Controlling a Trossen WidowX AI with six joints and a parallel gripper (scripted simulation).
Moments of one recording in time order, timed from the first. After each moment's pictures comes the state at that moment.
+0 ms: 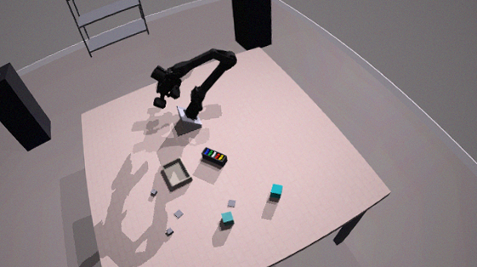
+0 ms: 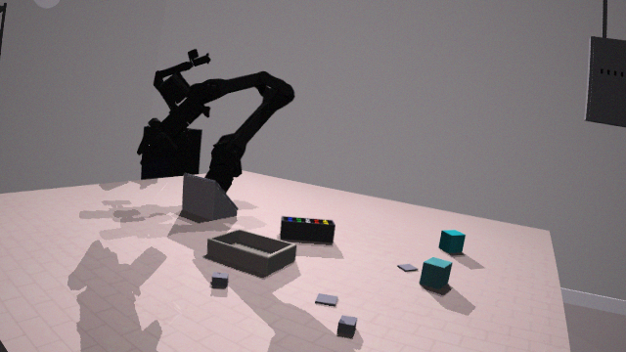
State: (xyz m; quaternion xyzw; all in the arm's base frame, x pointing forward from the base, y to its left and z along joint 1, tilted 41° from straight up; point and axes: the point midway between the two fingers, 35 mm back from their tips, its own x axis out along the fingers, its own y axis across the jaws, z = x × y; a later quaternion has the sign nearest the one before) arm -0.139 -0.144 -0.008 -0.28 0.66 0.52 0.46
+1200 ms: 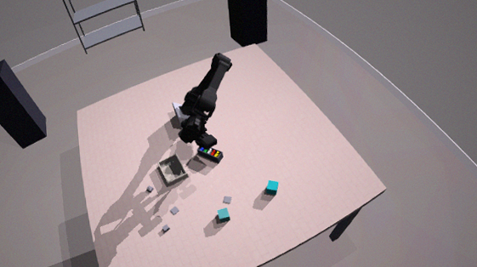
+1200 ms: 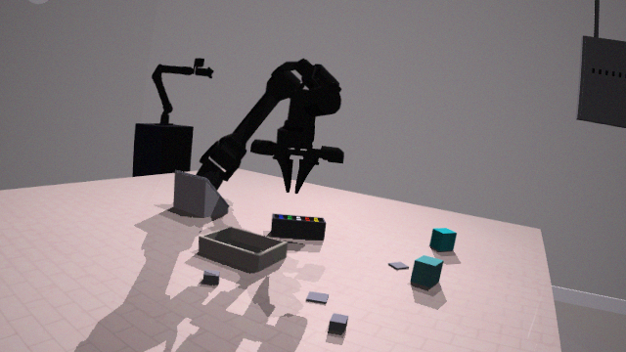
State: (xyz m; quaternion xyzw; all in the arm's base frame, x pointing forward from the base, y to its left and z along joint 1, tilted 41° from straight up) arm 0.275 -0.097 0.057 0.62 0.60 -0.26 0.43
